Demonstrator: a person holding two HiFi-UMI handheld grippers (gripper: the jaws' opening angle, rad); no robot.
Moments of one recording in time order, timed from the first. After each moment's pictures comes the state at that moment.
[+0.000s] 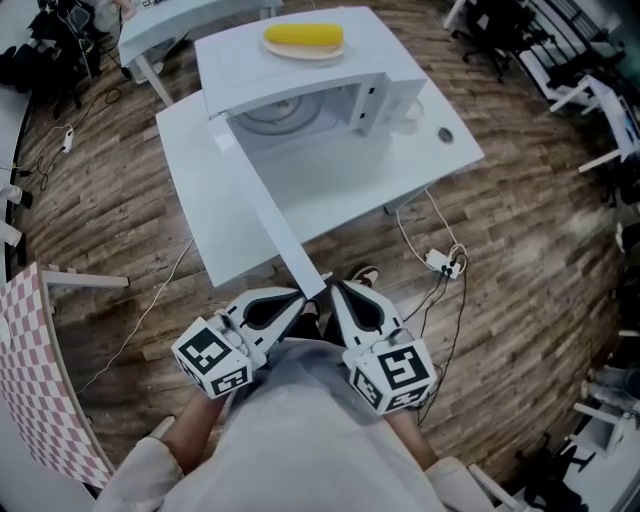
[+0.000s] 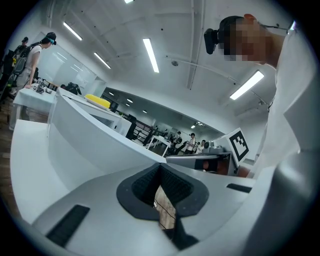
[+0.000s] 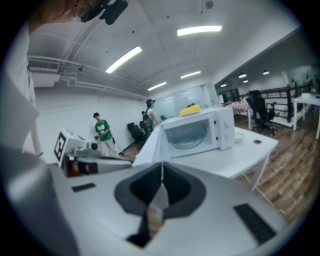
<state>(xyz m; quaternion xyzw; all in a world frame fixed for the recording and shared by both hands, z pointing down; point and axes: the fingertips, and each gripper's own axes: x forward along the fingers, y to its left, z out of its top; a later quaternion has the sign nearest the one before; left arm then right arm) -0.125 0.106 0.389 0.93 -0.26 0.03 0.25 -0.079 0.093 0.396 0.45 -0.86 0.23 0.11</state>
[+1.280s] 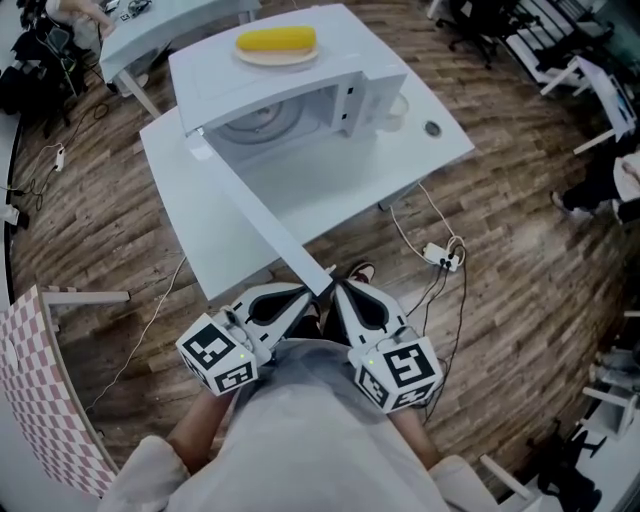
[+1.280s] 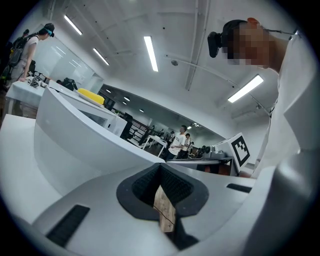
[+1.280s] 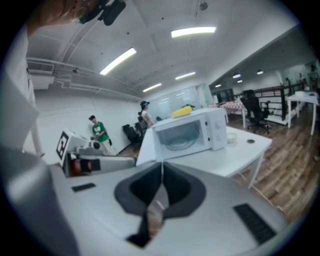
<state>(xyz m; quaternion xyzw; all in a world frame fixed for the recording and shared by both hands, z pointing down) -0.094 0.080 0.387 0.94 -0.23 0.02 0.26 -0.050 0.076 0.398 0.47 -0.84 0.24 0.10</state>
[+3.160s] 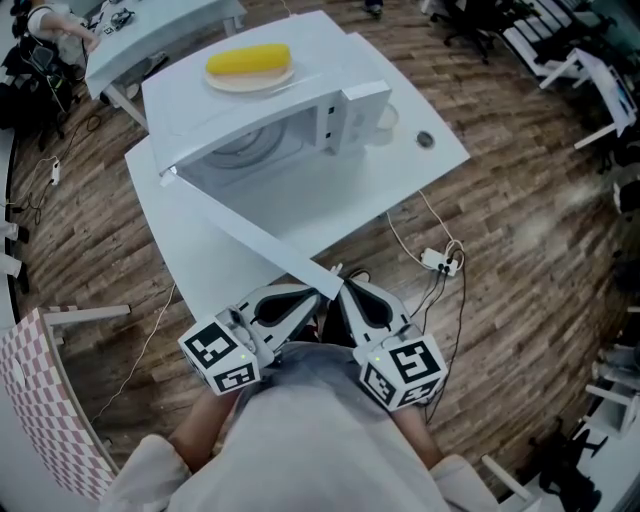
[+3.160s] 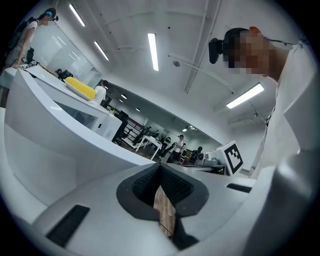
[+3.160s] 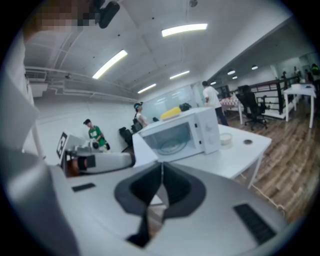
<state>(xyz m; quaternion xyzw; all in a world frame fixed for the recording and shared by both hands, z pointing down) -0.047 0.020 0.378 0.94 -0.19 0.00 0.28 -0.007 0.013 0.404 0.48 -0.83 0.26 0.09</state>
